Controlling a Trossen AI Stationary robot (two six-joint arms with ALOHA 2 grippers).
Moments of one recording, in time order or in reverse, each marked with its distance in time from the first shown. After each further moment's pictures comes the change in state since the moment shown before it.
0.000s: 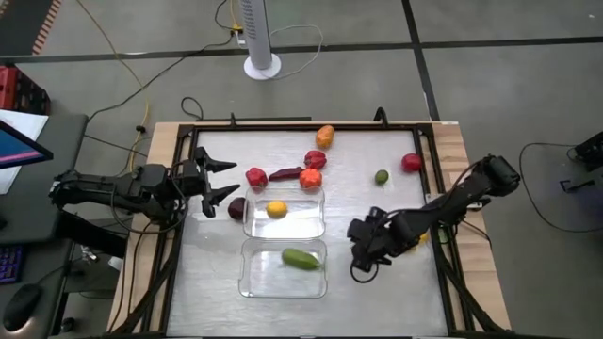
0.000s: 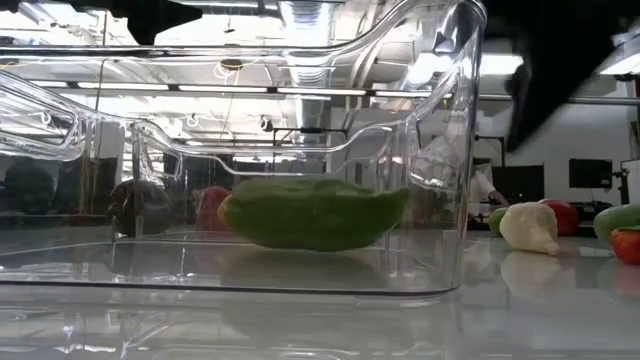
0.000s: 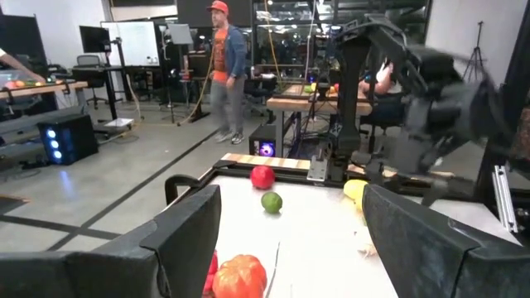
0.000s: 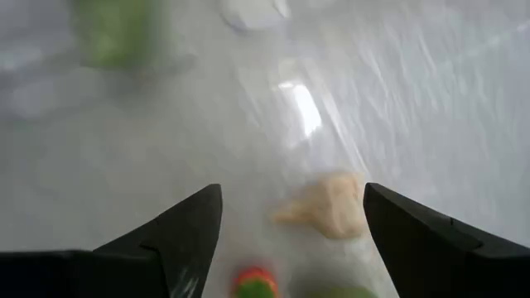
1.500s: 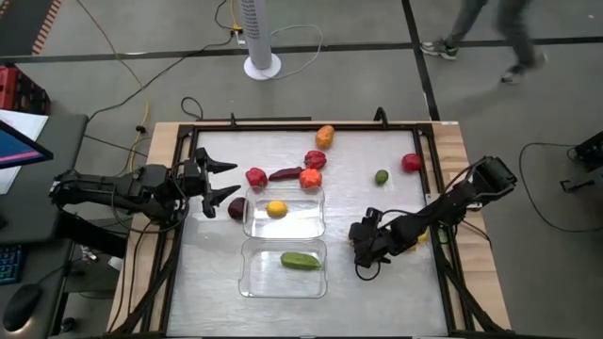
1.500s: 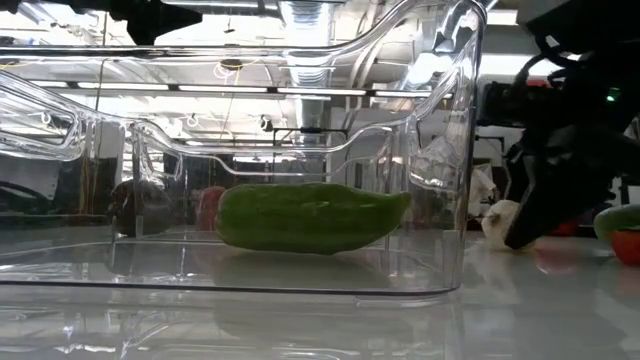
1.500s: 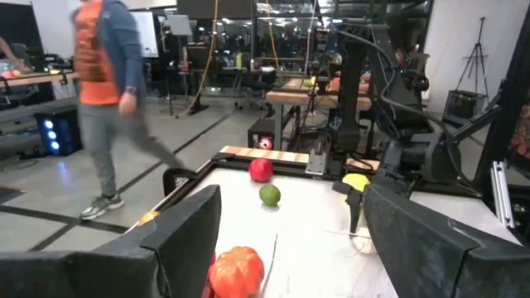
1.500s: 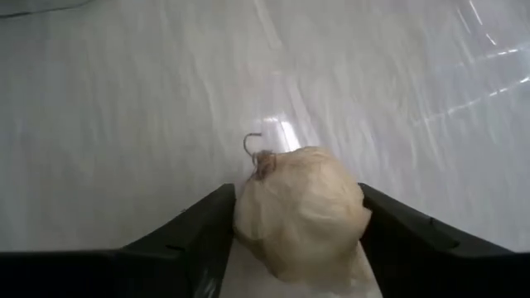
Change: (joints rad) left arm 0.000 0.002 0.000 -0.022 0.000 -0.022; right arm -0.016 0.038 -0.358 0.498 0.096 -0.174
